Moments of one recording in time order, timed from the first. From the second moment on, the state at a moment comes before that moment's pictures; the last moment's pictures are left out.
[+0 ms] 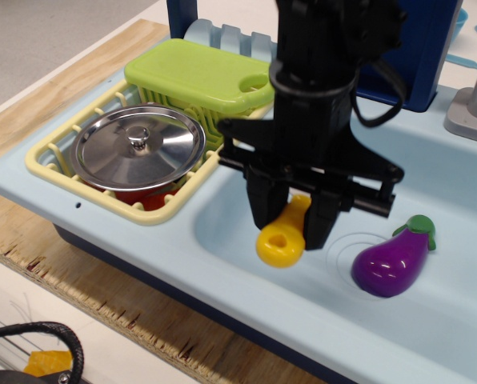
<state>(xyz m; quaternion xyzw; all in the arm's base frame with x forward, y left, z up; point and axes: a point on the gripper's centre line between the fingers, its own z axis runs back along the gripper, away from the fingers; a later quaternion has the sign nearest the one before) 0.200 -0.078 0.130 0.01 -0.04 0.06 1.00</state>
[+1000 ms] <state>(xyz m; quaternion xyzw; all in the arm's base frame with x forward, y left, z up) 0.262 -0.022 0.178 0.00 -0.13 0.31 0.94</state>
